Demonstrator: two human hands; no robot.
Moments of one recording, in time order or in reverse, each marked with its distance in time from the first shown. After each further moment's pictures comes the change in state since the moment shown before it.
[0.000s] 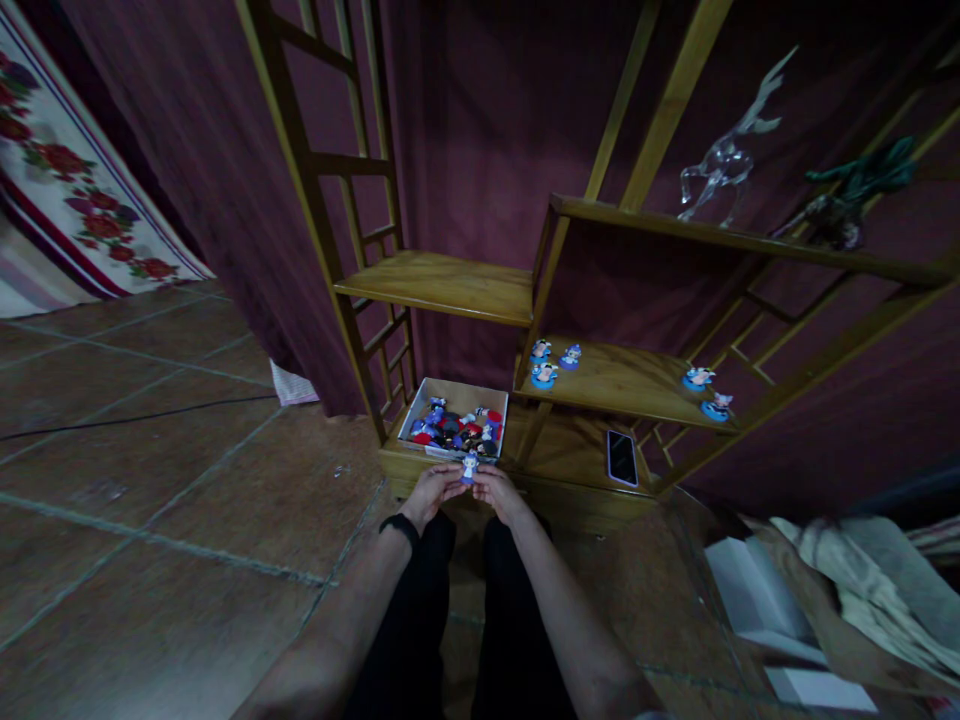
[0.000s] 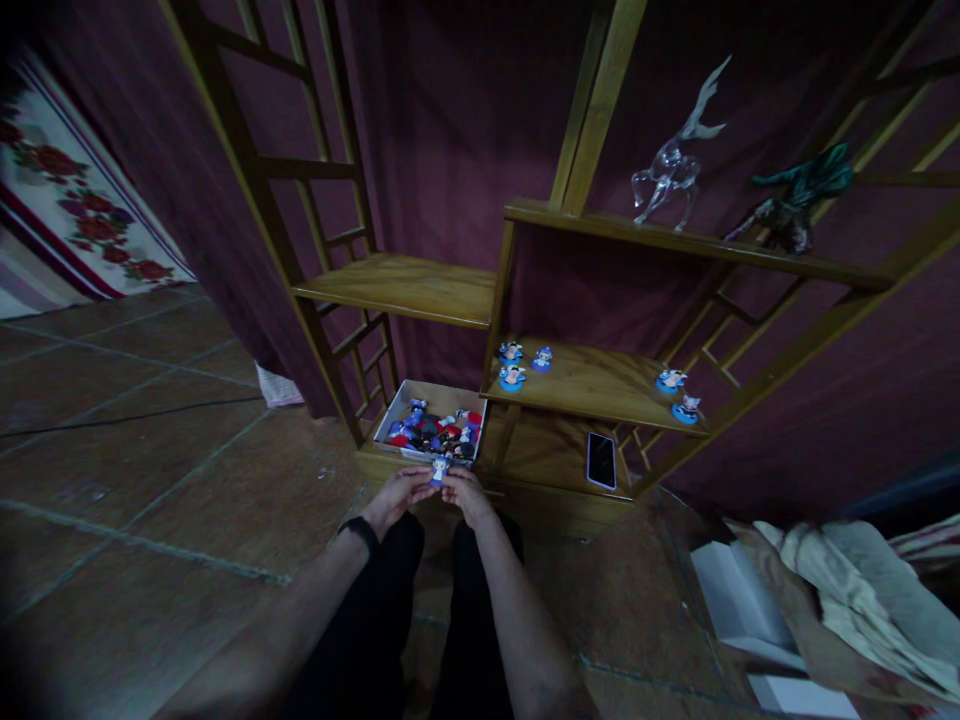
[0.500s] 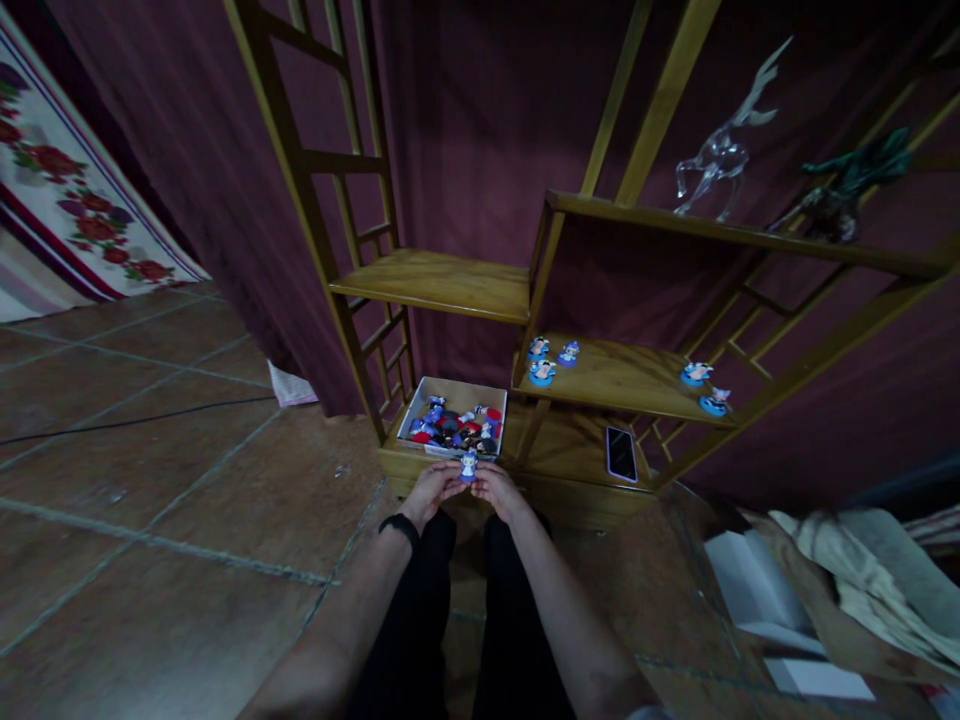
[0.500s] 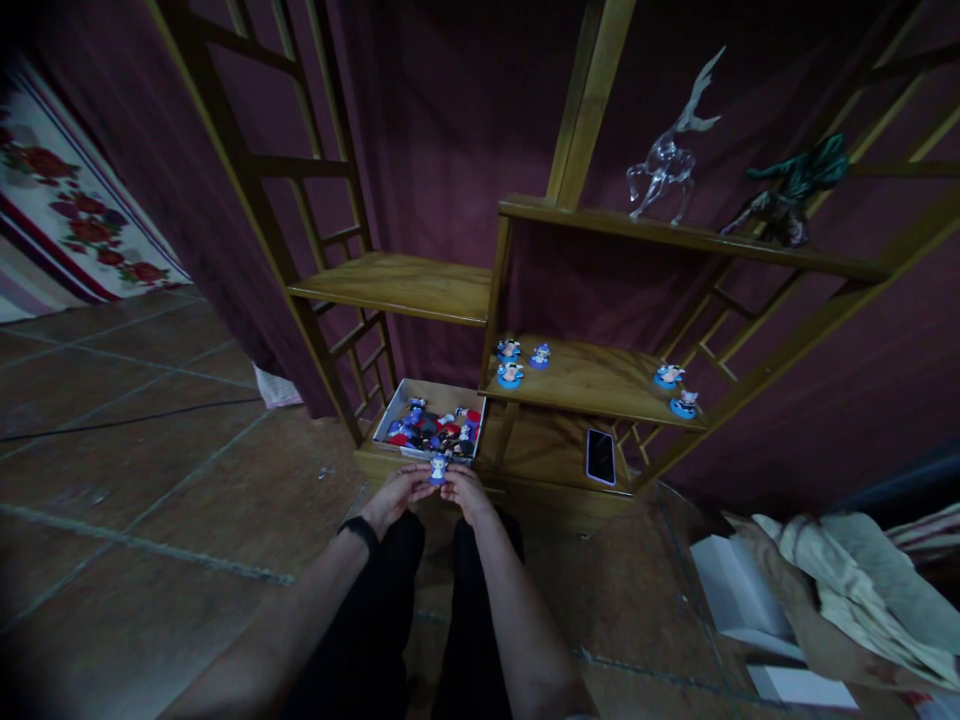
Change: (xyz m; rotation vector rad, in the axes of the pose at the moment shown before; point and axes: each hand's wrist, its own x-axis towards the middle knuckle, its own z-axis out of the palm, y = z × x) left_hand -0.001 0.003 0.001 0.002 0.003 -0.015; right_hand 0.003 0.003 -0.003 0.021 0.006 0.000
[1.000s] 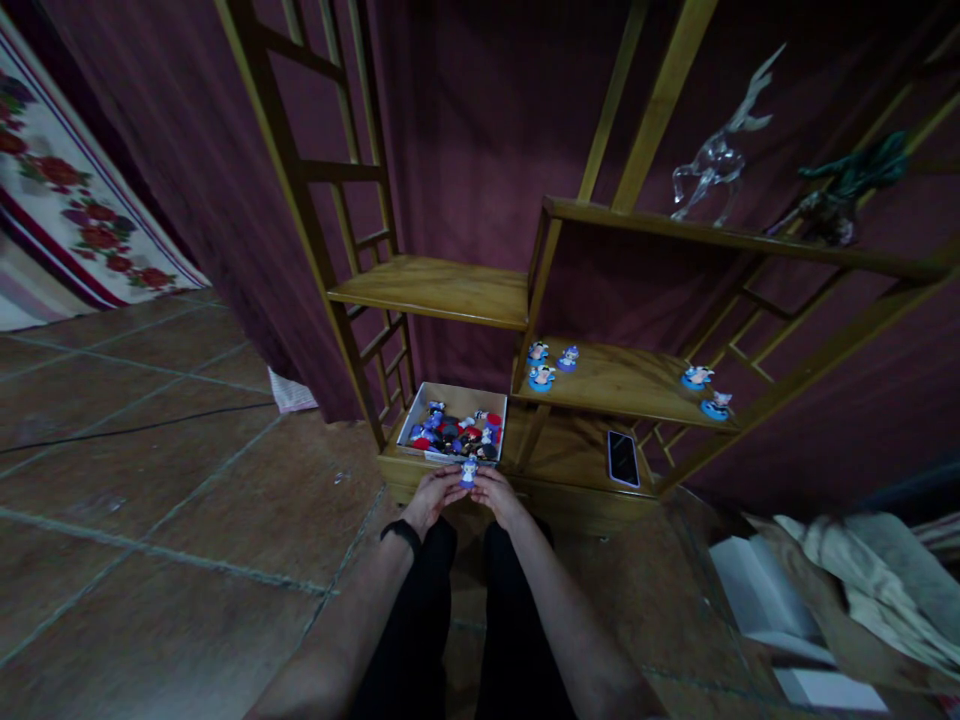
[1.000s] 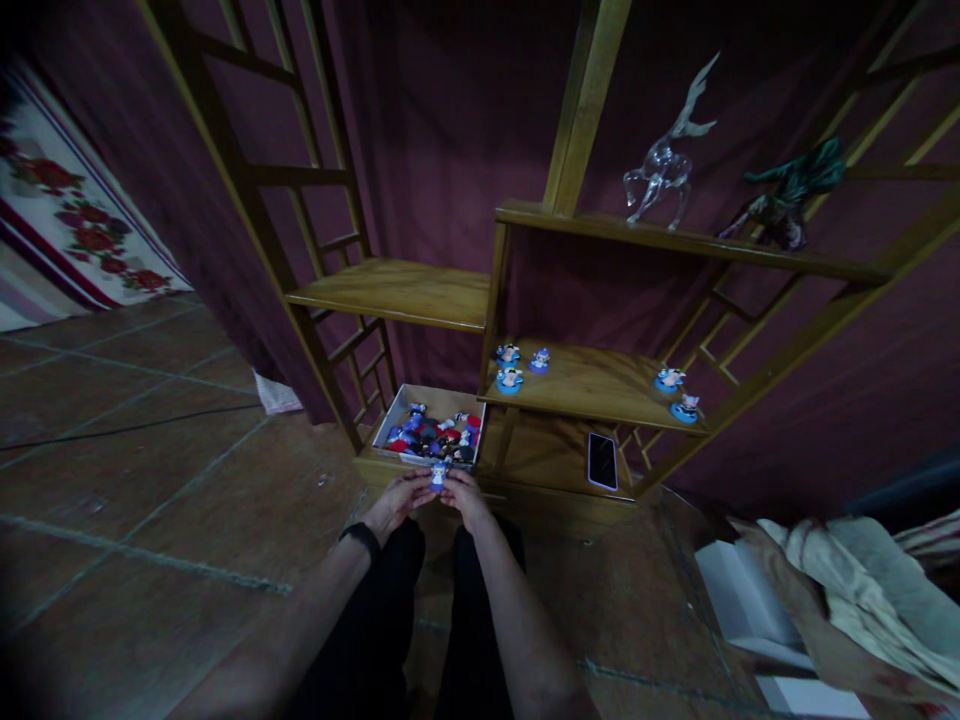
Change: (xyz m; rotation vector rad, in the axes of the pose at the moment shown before) left_hand 0.004 -0.003 0.003 -0.045 0.050 0.016; right_hand 0.003 0.003 0.000 -0.045 -0.004 -0.059
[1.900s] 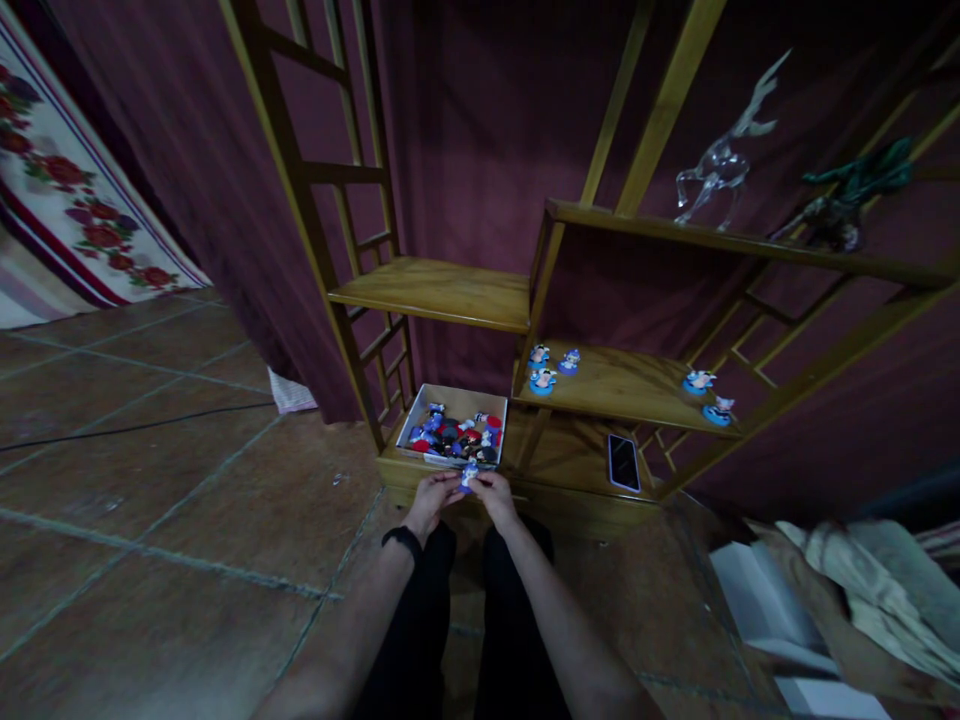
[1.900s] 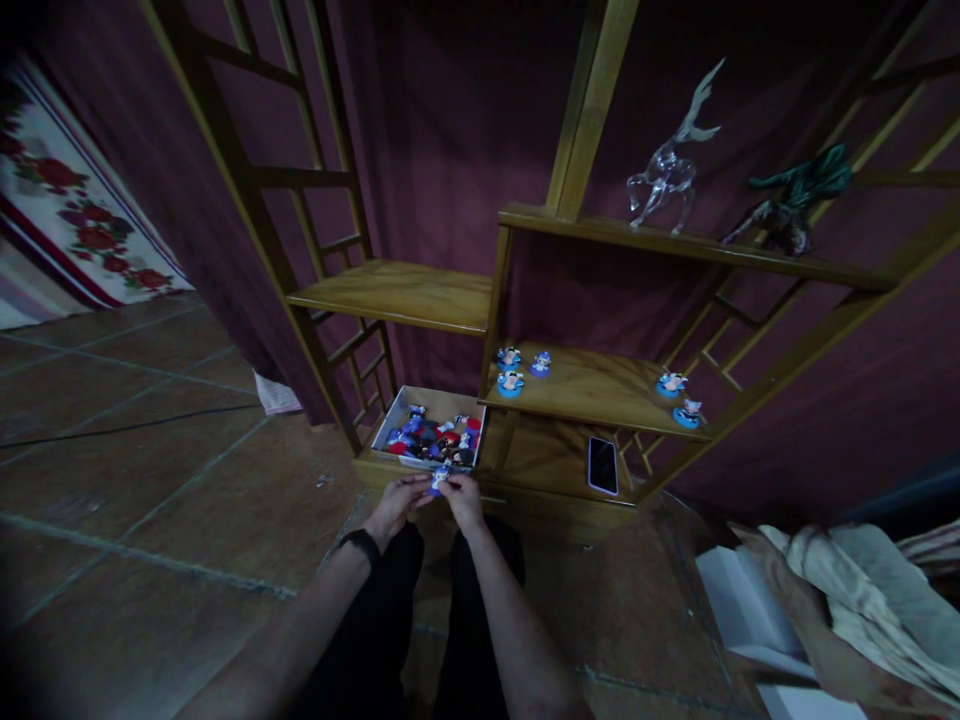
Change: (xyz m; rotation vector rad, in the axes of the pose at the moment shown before) left_hand -0.002 -0.004 0.001 0.042 0.078 0.107; right_hand 0.016 0.015 -0.001 -0.360 0.165 -0.339
